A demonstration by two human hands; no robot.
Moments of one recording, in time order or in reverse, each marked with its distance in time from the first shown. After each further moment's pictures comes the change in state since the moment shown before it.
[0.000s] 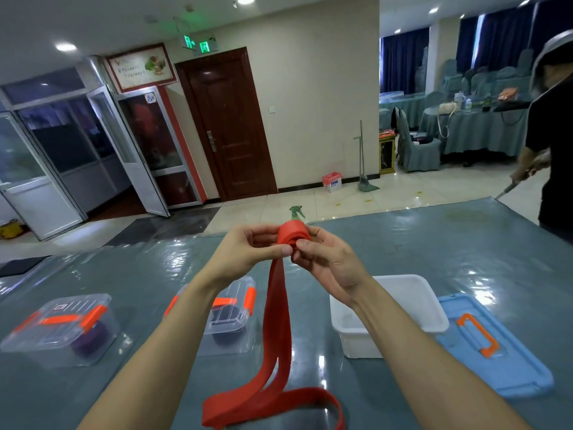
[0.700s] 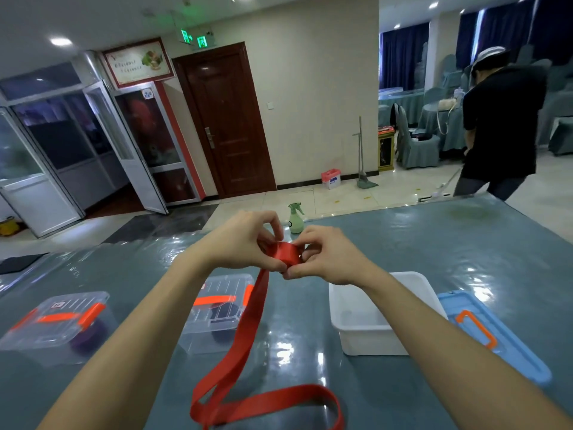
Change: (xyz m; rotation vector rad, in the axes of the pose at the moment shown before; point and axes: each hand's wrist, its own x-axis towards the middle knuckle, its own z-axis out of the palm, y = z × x) left_hand 0.013 0.044 -0.010 0.820 -0.202 -0.022; right_hand 0.006 -0.026 0.001 -1.201 -0.036 -0.094
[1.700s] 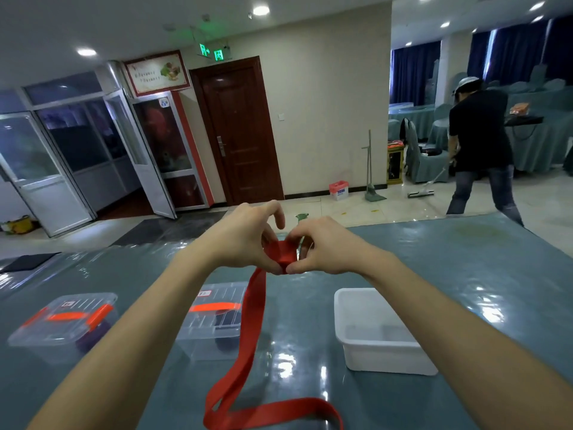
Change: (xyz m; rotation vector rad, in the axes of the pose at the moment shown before) left_hand -0.004 0.015 -0.024 0.223 0.067 -0.004; right_hand 0.032 -0.037 -0.021 -0.380 -0.129 -0.188
